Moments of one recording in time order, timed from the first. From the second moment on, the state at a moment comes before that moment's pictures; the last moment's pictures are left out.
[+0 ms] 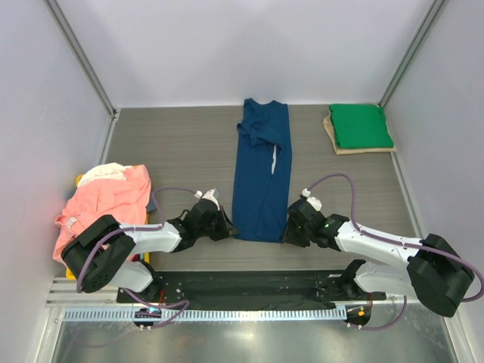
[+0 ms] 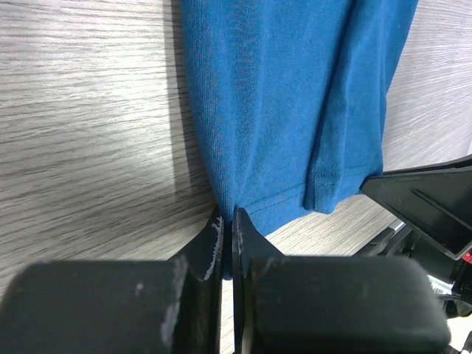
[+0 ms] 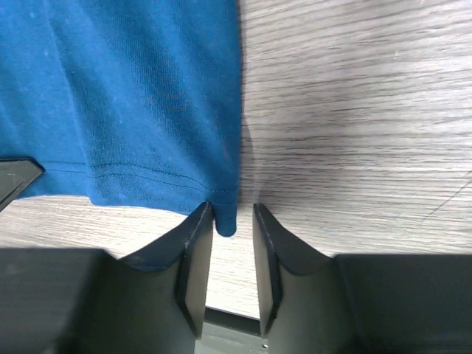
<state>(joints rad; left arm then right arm) -0.80 1.39 0.39 0.29 0.08 -1.00 0.79 1.14 0.46 -0.35 0.10 1.04</state>
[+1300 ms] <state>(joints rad) -1.15 0.85 0.40 -0.33 -0.14 -1.30 0.94 0.74 0.47 -0.66 0.07 1.11</state>
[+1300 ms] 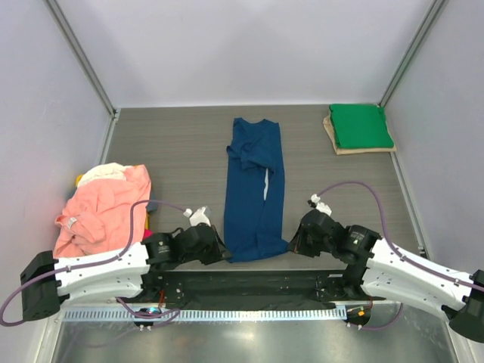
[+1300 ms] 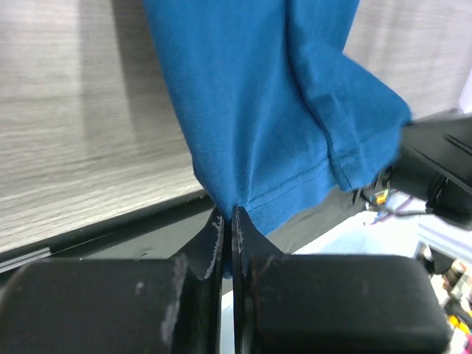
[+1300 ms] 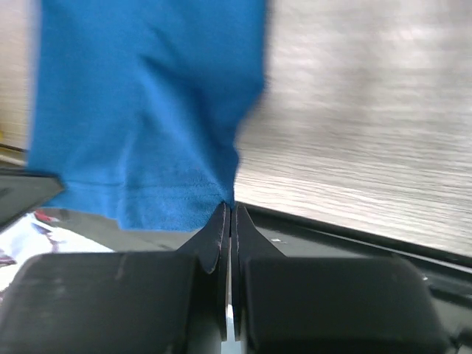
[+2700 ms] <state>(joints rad) -0.47 1.89 1.35 -0.44 0.17 -0.75 0.48 1.74 1.24 -0.56 0.19 0.58</state>
